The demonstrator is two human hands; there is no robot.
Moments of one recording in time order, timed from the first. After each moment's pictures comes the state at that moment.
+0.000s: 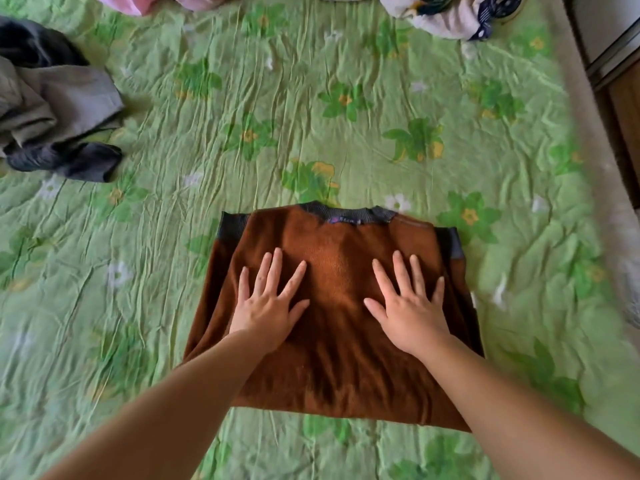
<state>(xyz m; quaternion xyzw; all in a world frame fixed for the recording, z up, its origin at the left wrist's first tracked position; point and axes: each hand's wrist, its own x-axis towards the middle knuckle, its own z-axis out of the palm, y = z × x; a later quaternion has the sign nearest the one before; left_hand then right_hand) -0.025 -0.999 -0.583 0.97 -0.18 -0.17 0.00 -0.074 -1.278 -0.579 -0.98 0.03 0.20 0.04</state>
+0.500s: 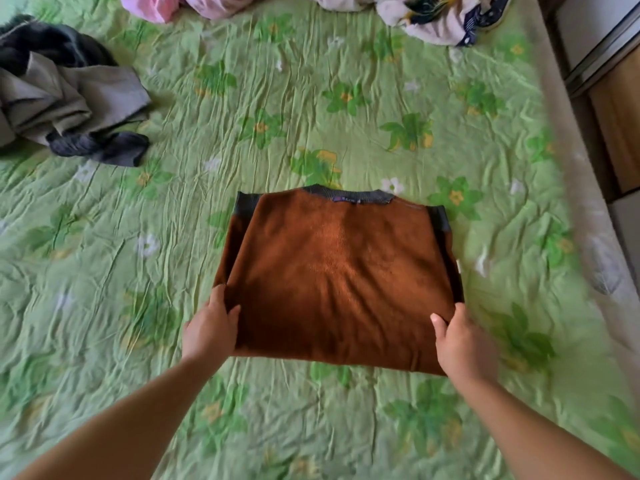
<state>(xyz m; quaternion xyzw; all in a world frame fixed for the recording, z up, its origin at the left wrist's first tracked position) -0.105 -0.908 -0.537 0.97 0.10 -0.18 0.16 -0.197 -1.299 -0.525 -0.95 0.28 0.14 0.06</state>
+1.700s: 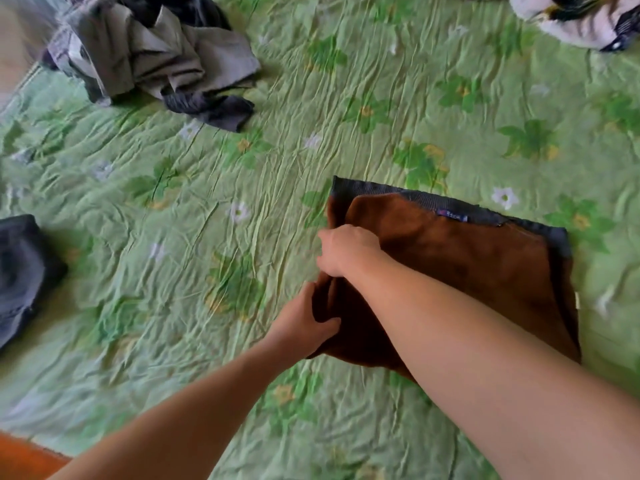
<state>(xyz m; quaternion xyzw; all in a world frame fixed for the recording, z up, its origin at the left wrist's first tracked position) -0.120 -0.892 -0.518 0.86 0.11 -0.27 0.42 0.011 -0.999 -0.508 -0.95 -0.11 0.28 0.01</state>
